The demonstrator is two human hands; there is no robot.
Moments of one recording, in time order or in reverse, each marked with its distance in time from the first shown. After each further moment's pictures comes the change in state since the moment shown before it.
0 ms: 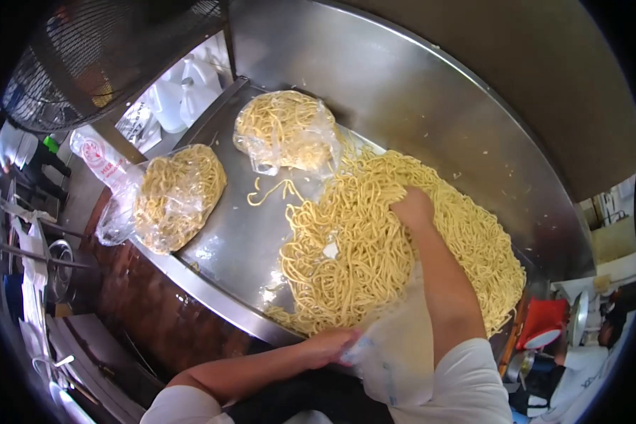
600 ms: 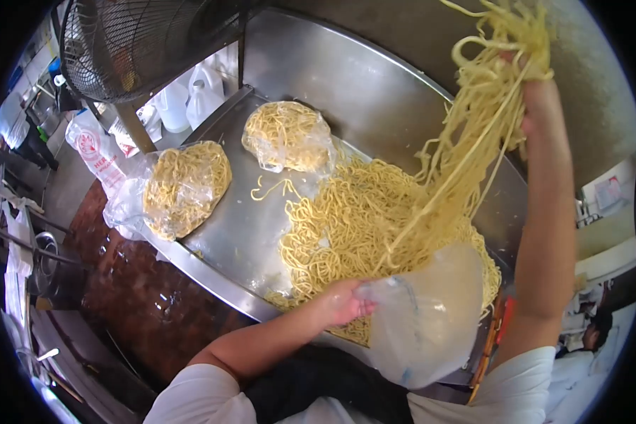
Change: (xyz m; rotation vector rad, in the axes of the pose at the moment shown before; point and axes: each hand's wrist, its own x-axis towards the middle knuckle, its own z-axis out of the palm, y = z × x) left_hand -0.003 0.073 0.037 -0.371 -0.258 0.211; right_hand -0.108 -0.113 -0.332 1.190 0.293 -0.554
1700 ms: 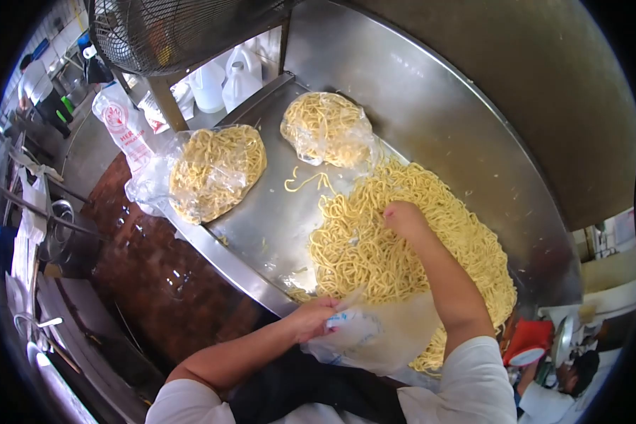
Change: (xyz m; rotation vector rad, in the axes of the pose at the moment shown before) left_hand -0.101 -0.004 -0.043 0.229 0.286 0.119; right_hand -0.130 0.316 0.066 -1.256 -0.837 0.283
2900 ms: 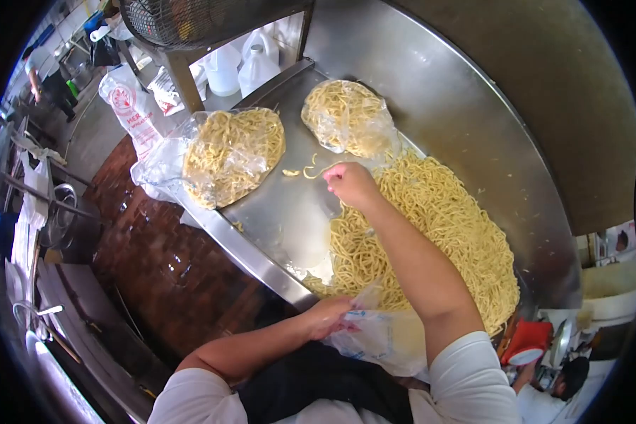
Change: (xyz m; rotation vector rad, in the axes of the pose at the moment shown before) left_hand 0.003 -0.025 -0.011 -0.086 -0.069 0.013; right_hand 0.051 -0.159 0.007 0.723 0.114 -0.225
